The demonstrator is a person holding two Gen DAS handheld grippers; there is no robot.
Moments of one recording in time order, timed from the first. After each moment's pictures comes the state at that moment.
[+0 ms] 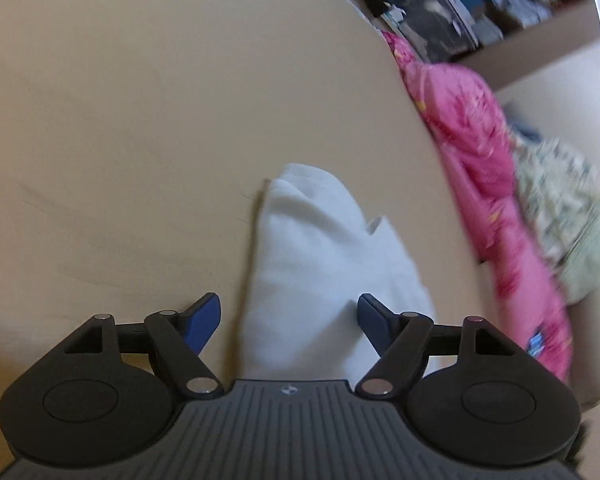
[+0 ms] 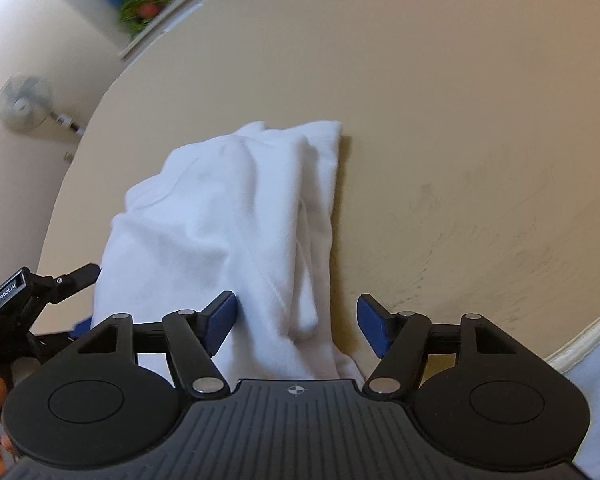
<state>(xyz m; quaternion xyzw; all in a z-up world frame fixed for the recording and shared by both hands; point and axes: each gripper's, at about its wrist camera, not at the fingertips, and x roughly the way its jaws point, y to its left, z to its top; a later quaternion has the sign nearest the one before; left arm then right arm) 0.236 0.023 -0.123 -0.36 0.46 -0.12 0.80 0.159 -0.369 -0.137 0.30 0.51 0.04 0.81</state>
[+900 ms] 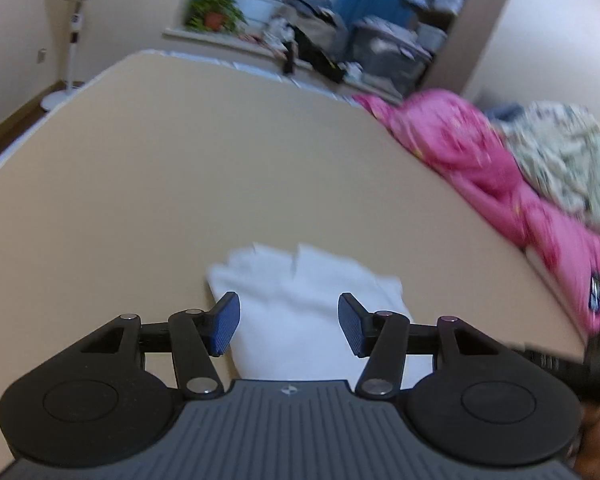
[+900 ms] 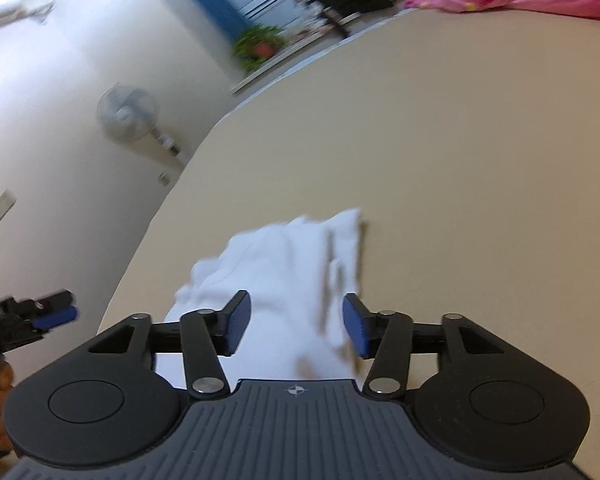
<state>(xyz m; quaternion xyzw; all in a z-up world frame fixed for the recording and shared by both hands) 0.151 0.159 0.003 -0.13 0.35 -0.10 0.92 0.188 -0.250 -0.091 0.27 0.38 0.18 0.86</state>
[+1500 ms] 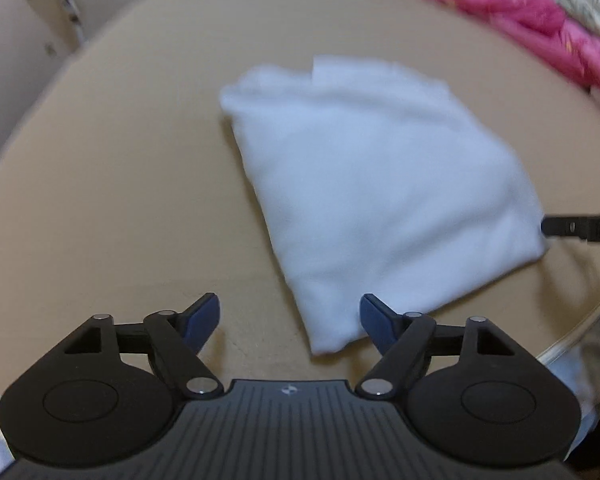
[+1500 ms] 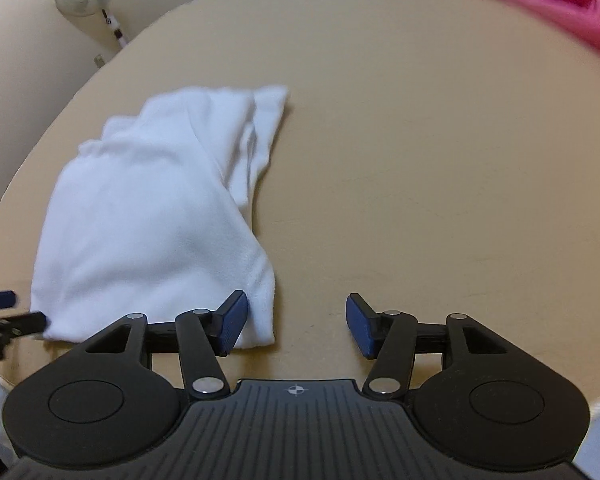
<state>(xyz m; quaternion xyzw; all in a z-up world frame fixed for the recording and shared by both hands) 0.083 0.078 -0.078 0.04 0.45 -0.01 0.89 0.151 -0.235 -0.110 0.09 0.49 0.11 0.86</state>
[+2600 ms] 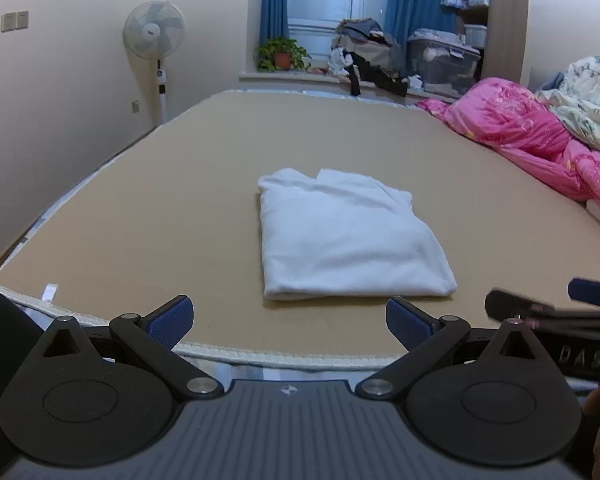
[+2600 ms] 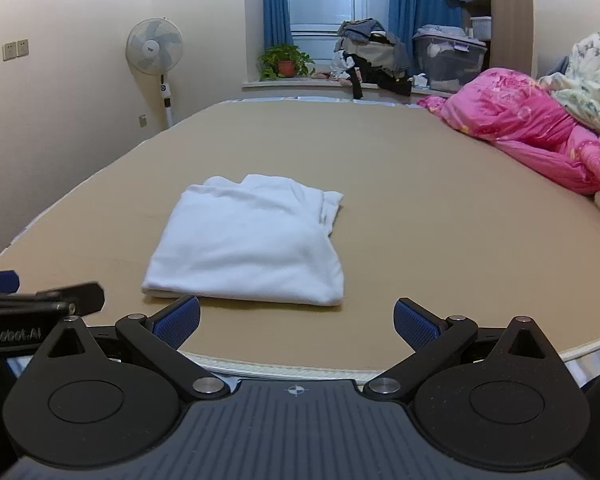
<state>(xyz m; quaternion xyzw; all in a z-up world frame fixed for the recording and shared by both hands) -0.094 0.011 -0.017 -0.03 0.30 0.07 0.95 -0.042 -0.197 -0.011 0.01 0.32 0.11 0.94</state>
